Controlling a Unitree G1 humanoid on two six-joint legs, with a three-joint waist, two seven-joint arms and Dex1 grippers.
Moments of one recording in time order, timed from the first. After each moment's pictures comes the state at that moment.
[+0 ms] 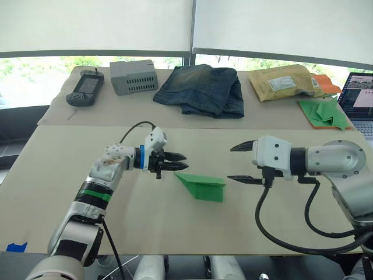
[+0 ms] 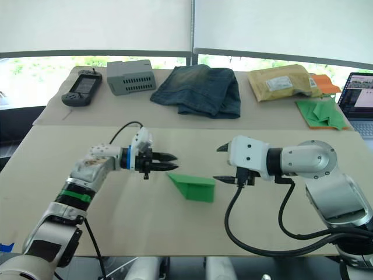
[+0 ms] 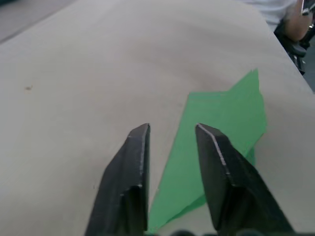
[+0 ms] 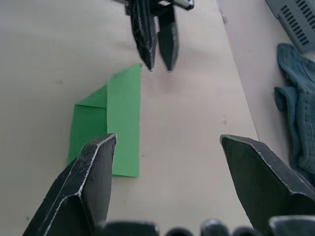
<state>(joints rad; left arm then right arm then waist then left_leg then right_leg) -0.68 0.45 -0.25 0.45 -0.31 0.28 -1.30 -0.40 -0.91 0.07 -0.57 0.21 0.54 1.03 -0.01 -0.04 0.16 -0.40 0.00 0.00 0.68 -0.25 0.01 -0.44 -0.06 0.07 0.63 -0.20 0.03</state>
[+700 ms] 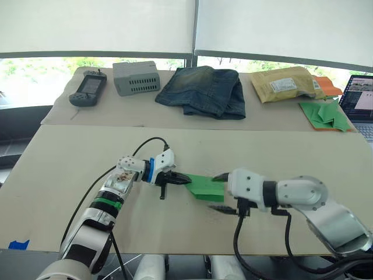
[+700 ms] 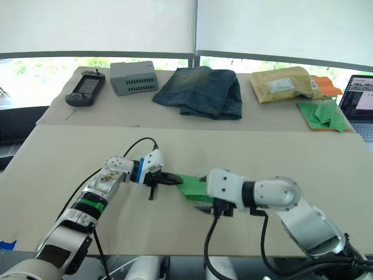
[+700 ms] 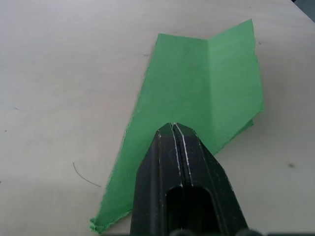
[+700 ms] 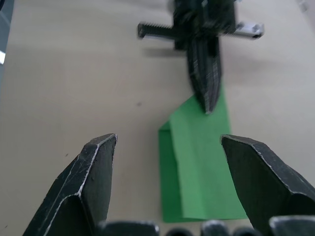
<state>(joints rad) -0.62 0.40 -0.30 0.54 -0.15 0.02 -1.33 -0.22 -0.84 0.30 -0.68 0.17 0.60 0.91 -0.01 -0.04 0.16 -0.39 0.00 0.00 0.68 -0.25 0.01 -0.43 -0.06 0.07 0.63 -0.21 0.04</state>
